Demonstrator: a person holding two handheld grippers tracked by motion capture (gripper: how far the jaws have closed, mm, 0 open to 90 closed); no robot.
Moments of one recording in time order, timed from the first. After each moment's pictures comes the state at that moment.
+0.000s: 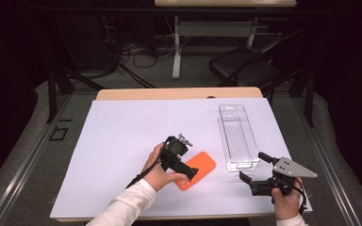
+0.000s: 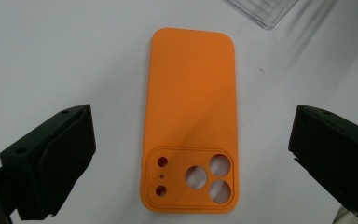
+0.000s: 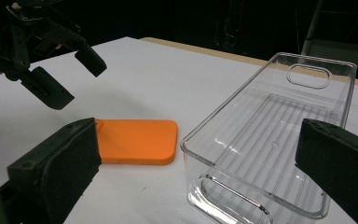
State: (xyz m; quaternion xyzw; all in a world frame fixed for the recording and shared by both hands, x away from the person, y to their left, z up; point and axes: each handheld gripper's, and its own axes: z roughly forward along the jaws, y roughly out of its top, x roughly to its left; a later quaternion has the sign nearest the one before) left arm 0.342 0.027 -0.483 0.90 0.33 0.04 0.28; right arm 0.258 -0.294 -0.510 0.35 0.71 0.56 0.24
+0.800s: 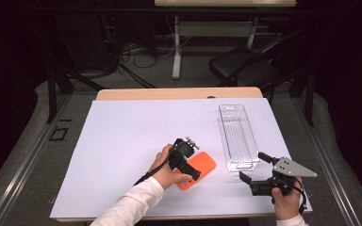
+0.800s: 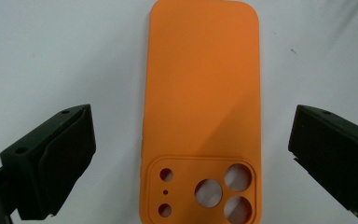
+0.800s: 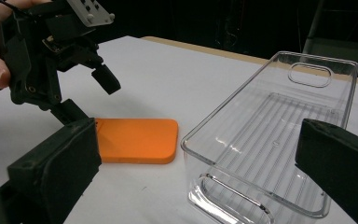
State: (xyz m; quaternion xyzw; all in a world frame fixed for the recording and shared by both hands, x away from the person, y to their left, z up) left arm 0.354 0.004 -0.509 0.92 0.32 0.04 0.22; right arm 0.259 -0.295 -0.510 0.35 0.72 0.56 0.24
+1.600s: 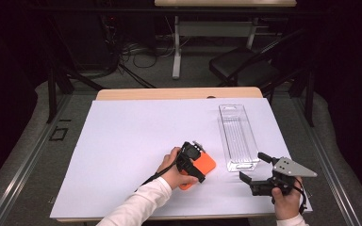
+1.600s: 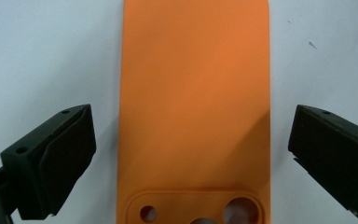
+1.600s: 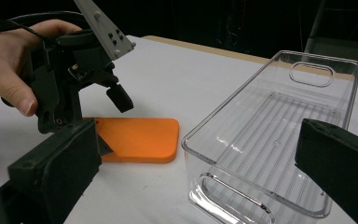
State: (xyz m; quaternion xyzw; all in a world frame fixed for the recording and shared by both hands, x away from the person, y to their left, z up) left arm 0.360 -0.017 -0.532 0.93 0.32 0.03 0.19; right arm 0.259 -0.295 -0.510 0.35 0.72 0.56 0.24
